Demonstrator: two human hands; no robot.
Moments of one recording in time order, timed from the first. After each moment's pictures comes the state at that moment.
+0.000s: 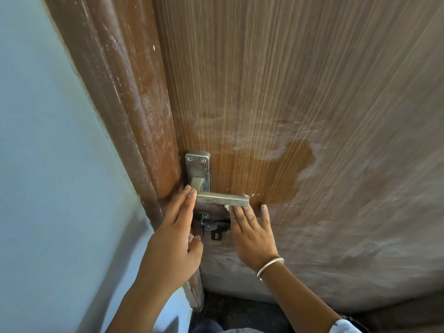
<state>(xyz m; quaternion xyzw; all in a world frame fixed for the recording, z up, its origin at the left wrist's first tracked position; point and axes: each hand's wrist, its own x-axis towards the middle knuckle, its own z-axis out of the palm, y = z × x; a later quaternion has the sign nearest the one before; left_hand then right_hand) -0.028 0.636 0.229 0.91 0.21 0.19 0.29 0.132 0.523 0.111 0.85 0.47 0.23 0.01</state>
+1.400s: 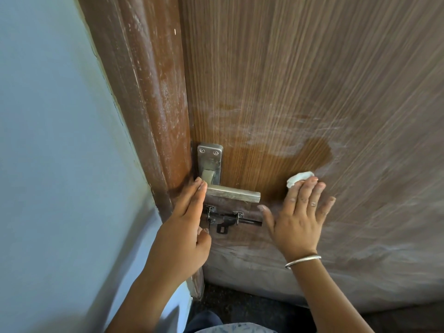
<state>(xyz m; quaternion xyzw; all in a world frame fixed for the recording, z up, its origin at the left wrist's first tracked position) -0.030 0.639 0.223 0.92 0.19 0.18 0.30 0.162 0.495 0.148 0.88 0.26 0.40 -0.06</state>
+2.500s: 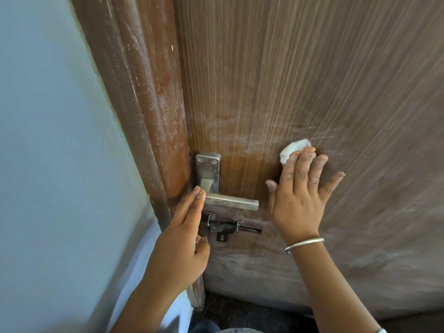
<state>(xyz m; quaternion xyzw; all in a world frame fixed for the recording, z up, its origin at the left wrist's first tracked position) -0.030 0.636 0.223 0.91 0.19 0.19 0.31 0.165 0.517 0.216 0.83 0.28 0.46 -0.13</state>
